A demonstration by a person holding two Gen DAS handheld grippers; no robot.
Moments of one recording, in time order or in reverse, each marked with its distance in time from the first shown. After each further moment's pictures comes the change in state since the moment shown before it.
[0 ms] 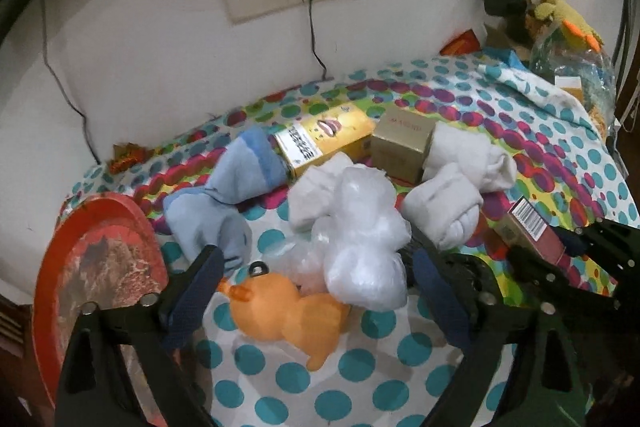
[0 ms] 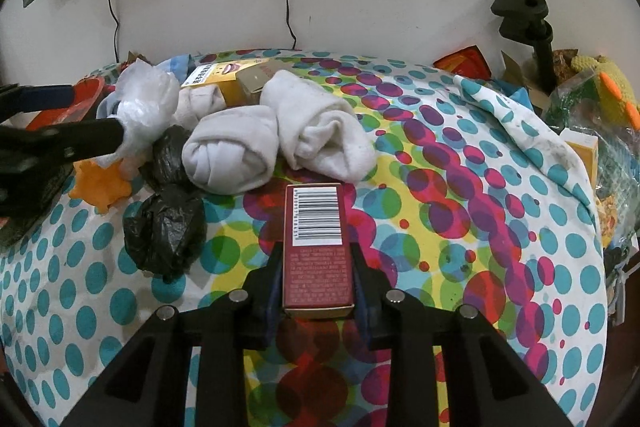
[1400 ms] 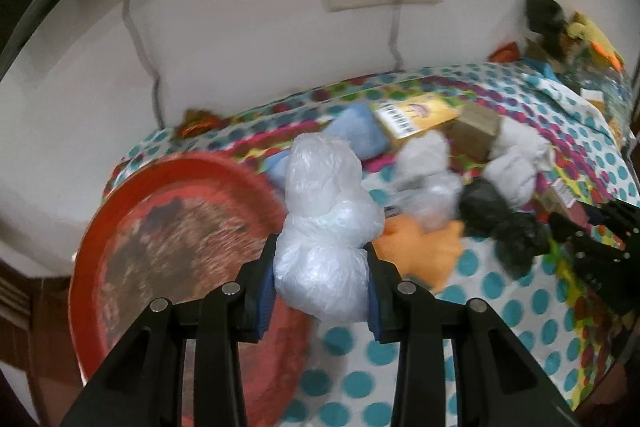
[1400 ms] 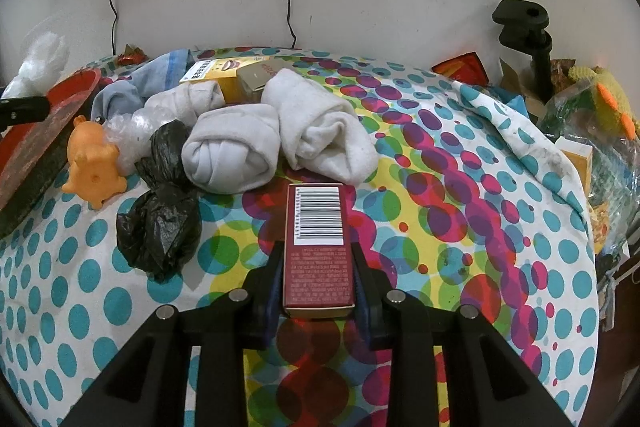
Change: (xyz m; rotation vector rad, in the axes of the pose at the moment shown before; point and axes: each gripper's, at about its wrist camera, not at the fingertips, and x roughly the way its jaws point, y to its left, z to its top) left arm -0.046 0.090 -0.035 -0.096 0.023 0.091; right arm 0.002 0.004 0.002 -0.028 0.002 -0.029
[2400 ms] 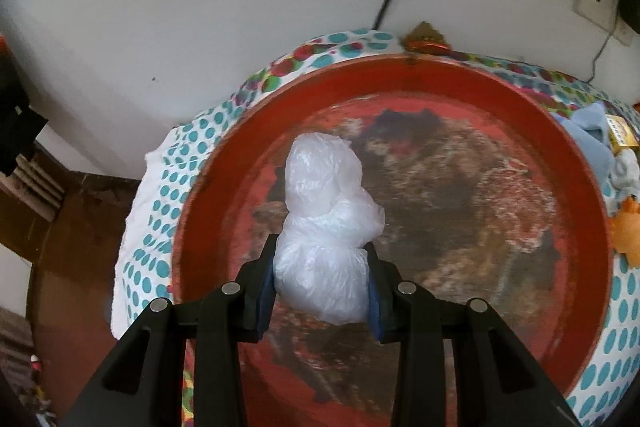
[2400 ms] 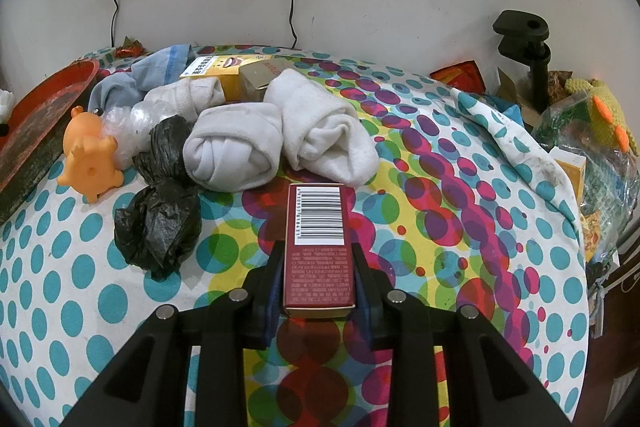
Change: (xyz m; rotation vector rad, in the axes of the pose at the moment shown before) left arm 0.035 0.204 -0.074 -0.298 0.135 0.229; right arm 0.000 0.009 0.000 -0.038 -0.001 -0.045
